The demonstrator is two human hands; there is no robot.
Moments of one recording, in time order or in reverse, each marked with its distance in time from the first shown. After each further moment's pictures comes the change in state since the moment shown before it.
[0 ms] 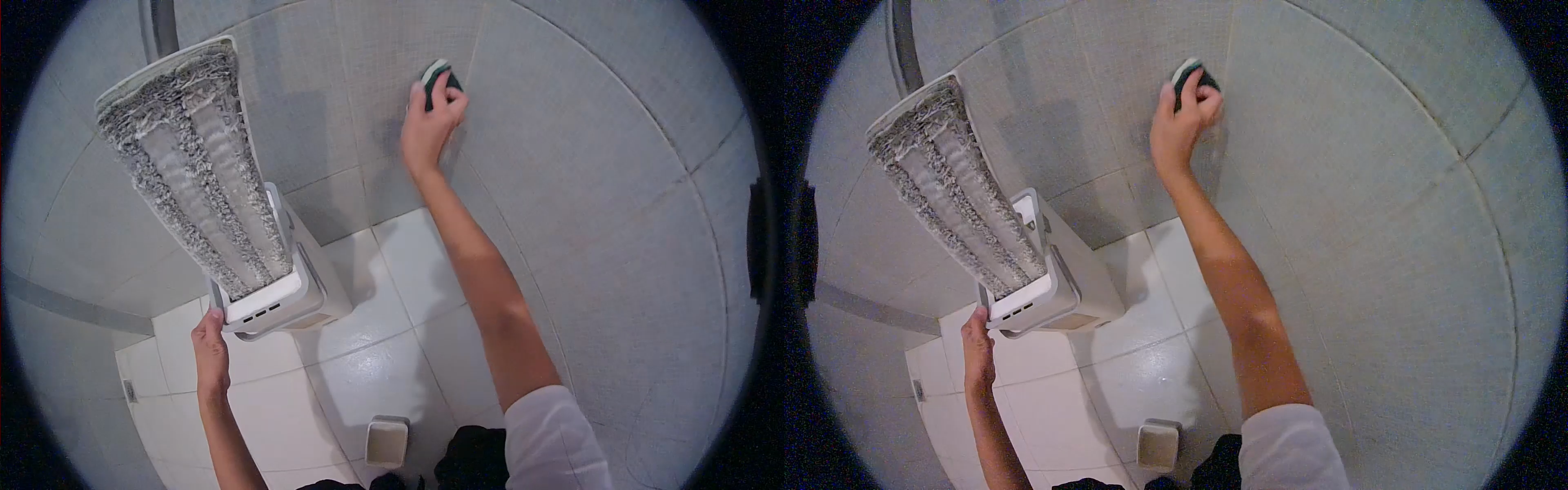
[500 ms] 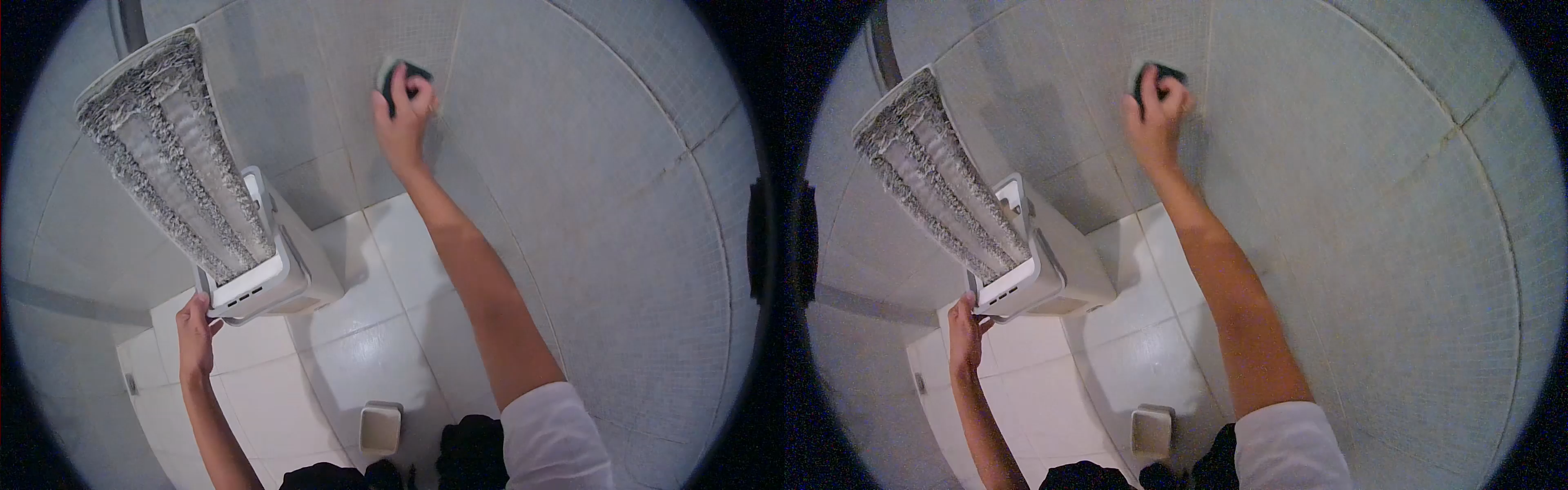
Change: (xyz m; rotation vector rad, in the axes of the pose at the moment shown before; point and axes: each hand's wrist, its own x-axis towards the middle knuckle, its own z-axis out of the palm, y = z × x) left_hand 0.005 0.003 -0.005 -0.015 -0.036 0.024; right_hand -0.024 0.026 -0.005 -0.061 -0.089 -0.288
